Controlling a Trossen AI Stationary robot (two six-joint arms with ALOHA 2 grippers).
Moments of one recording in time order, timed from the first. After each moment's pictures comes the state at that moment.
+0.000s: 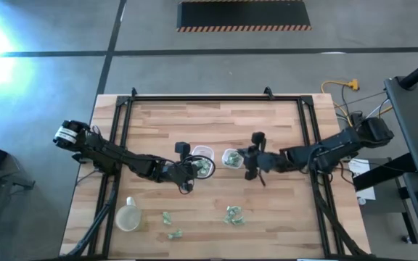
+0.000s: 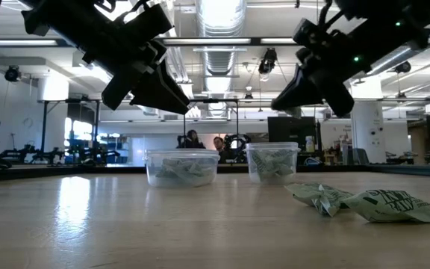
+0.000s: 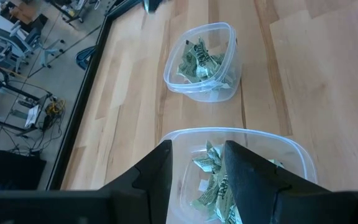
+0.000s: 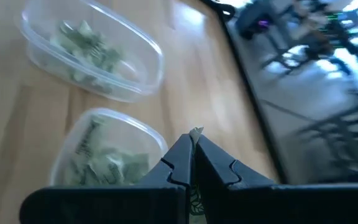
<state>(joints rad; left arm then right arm) -0.28 1.49 0.78 0.06 -0.64 0.22 0.18 1.37 0.58 0.19 0.63 -0.29</state>
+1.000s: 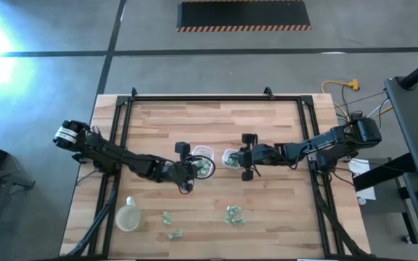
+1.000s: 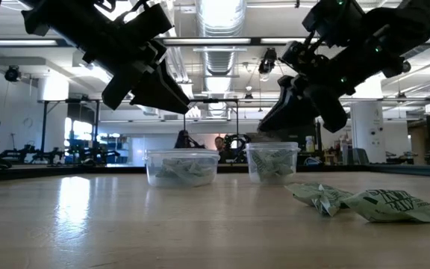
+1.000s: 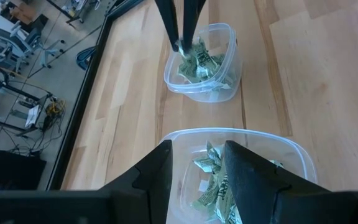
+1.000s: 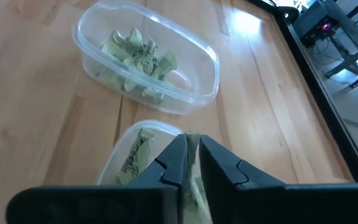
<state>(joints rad) -0.28 1.49 0.78 0.07 -0.64 0.22 0.05 1.50 0.56 0.39 0.28 -0.28</state>
